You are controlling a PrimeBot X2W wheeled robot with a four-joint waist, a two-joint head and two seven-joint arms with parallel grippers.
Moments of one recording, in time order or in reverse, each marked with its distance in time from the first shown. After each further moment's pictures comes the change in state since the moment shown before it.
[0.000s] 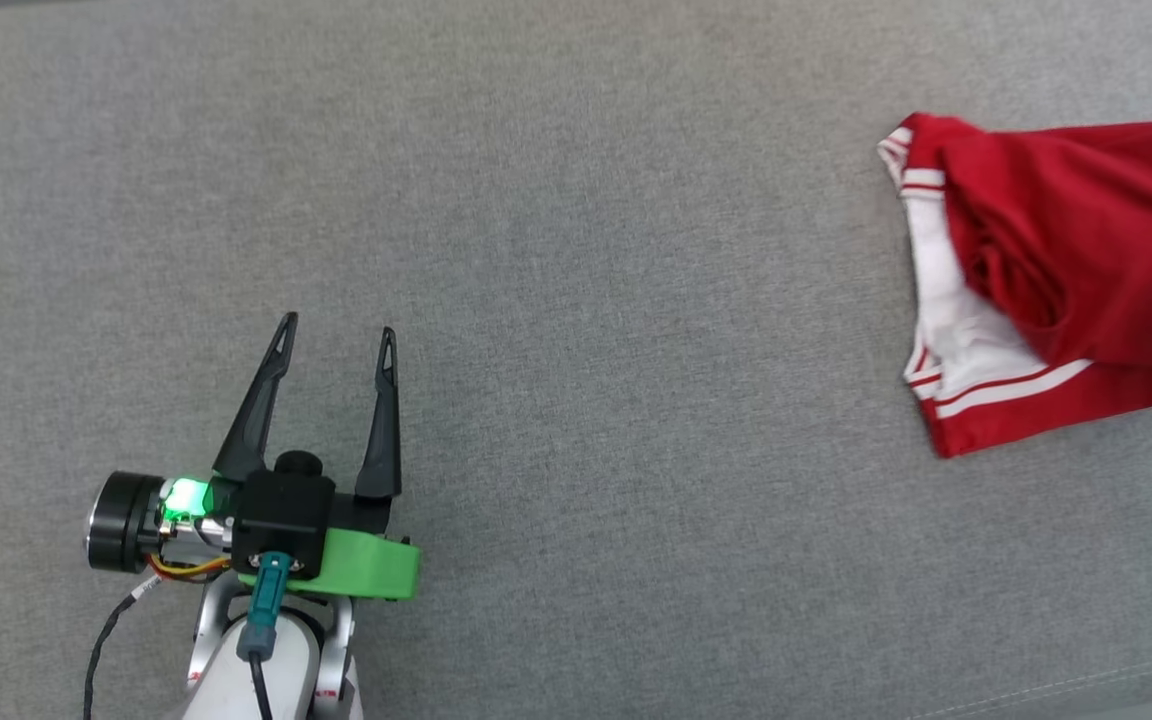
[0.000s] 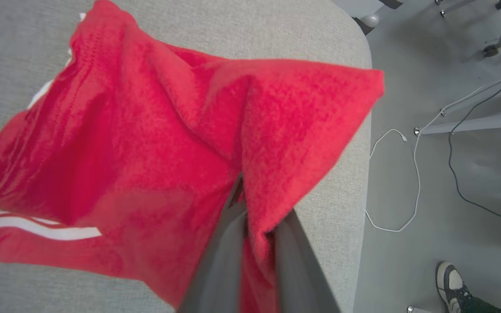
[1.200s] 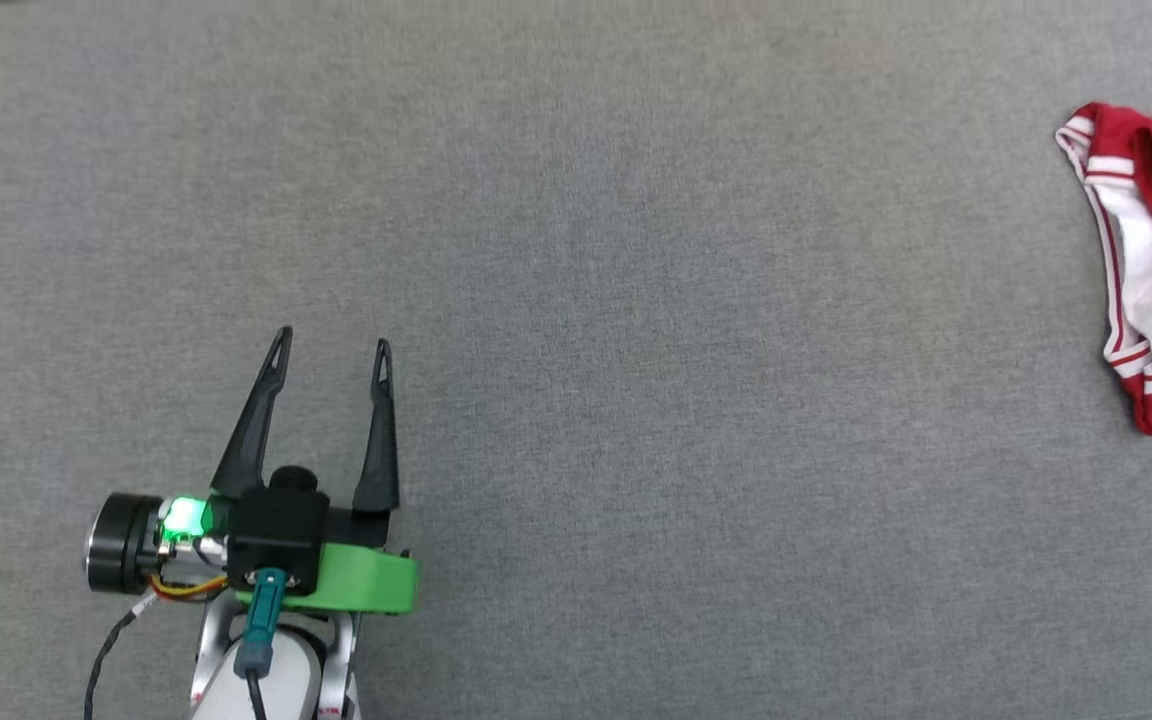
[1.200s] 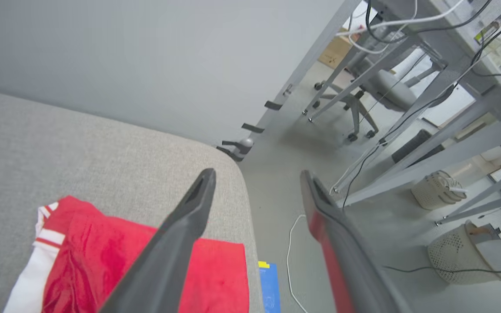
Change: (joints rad) left arm 0.016 0.020 -0.027 -0.021 -0.034 0.049 0.000; right arm -0.165 0.052 -0.248 0.381 -0.262 0.000 -0.467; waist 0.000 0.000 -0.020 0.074
